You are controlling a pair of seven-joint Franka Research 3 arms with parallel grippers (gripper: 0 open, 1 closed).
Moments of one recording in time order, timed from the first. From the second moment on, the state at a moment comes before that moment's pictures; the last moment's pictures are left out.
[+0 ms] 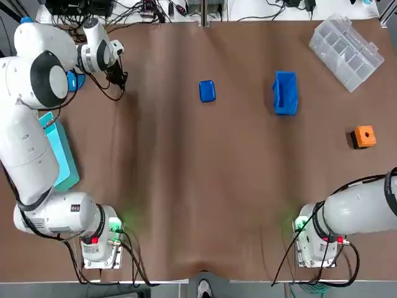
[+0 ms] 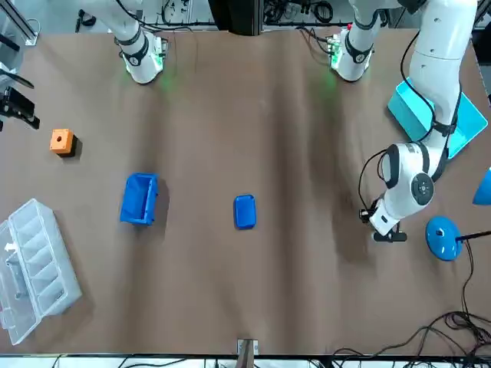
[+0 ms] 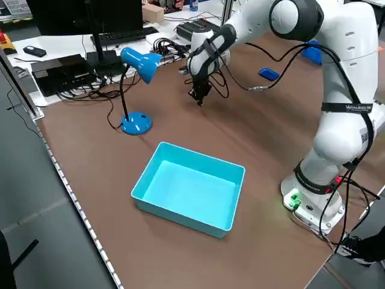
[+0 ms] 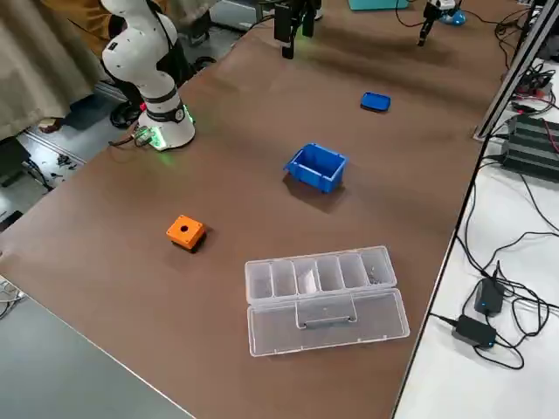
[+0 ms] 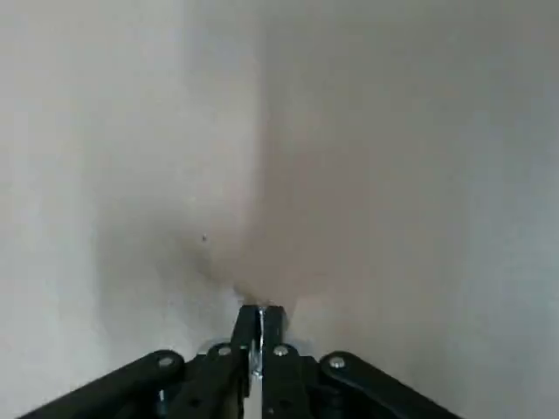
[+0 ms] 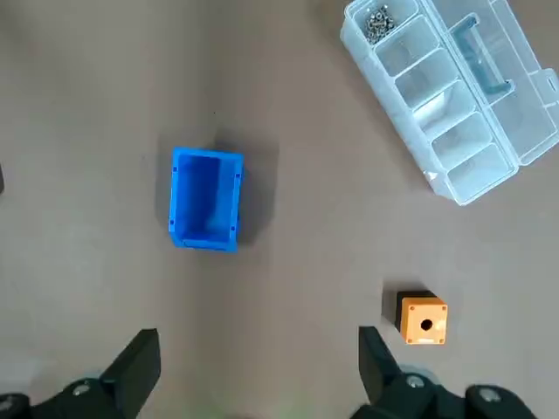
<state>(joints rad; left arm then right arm) 0.00 0.57 -0.04 -1.93 -0.03 2.48 0.01 0.10 0.00 -0.19 -1.46 -0.01 1.44 -0.13</state>
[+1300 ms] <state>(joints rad) -0.21 0.46 -0.32 -1.76 -0.03 2.39 -0.59 0.10 0.01 -0.19 -1.47 -0.01 1.44 -0.13</state>
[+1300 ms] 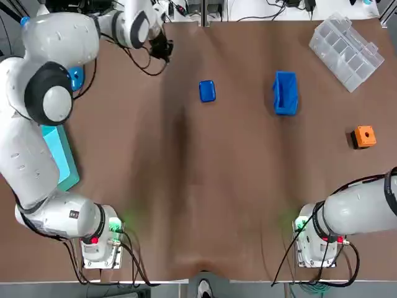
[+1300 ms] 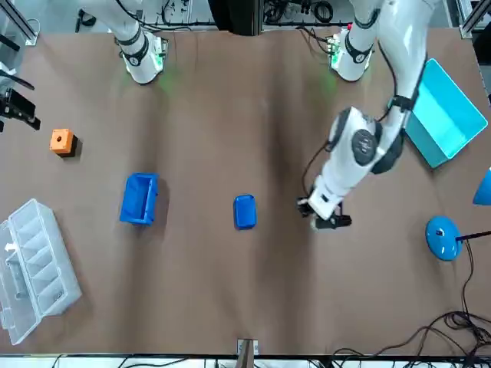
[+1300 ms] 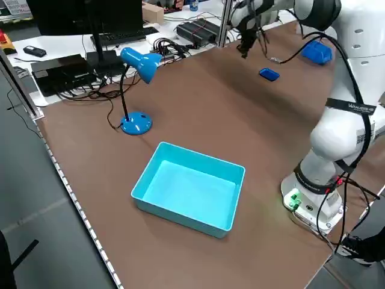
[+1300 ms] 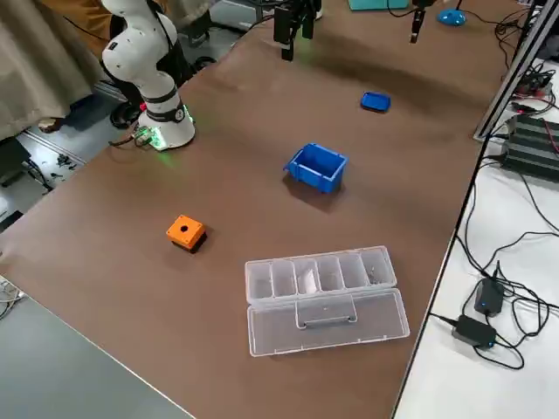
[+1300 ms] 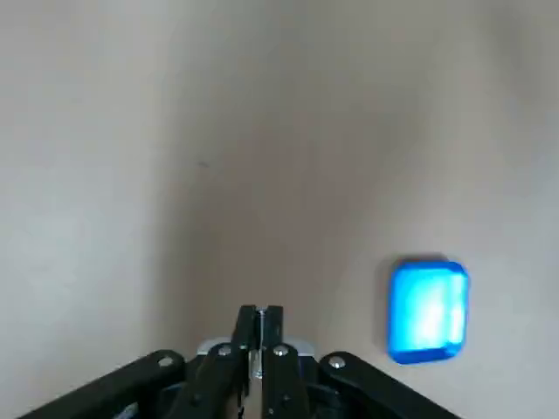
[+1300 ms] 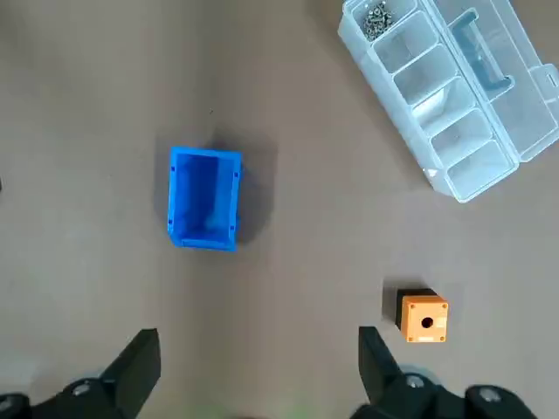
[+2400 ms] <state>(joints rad) -0.58 0.86 -0.16 -1.39 -0.03 2.49 -0.80 0.10 0.01 -0.19 -1.47 -0.01 1.44 -0.13</state>
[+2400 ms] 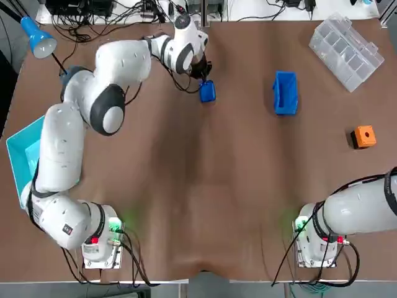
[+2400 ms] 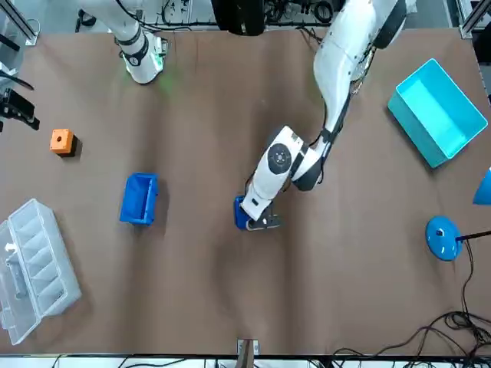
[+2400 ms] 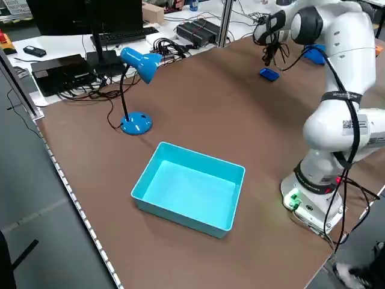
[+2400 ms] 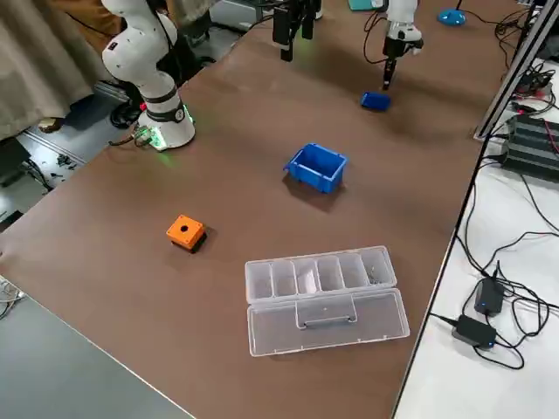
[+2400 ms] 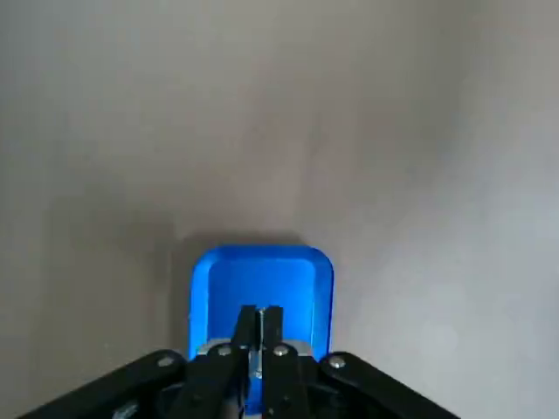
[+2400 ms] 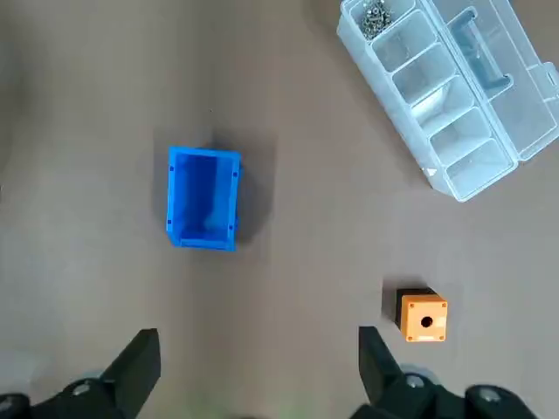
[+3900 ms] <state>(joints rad) -0.45 0.37 -0.05 -1.63 -0.03 2.15 -0.70 0.28 0.16 -0.17 -1.58 0.18 1.57 -0.11</state>
